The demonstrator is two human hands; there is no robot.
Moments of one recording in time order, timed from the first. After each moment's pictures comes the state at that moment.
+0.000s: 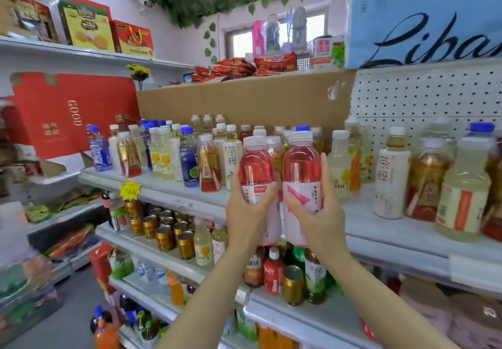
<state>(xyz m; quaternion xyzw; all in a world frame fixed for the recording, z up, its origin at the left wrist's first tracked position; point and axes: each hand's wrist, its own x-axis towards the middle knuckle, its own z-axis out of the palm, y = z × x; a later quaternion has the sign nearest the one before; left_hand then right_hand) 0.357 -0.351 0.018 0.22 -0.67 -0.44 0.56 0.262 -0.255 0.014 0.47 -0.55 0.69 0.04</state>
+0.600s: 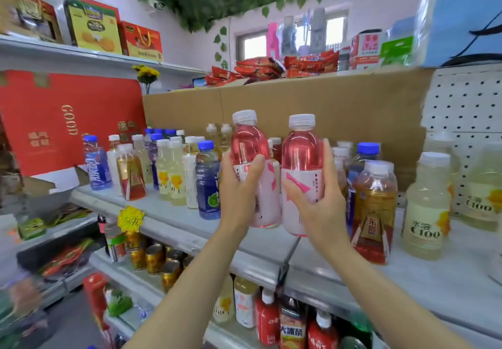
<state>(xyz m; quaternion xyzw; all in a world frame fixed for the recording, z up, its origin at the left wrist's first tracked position) 0.345 -0.547 0.075 0.17 -0.62 -0.50 0.58 0.243 -0.451 0.053 0.49 -0.49 0.72 0.05</state>
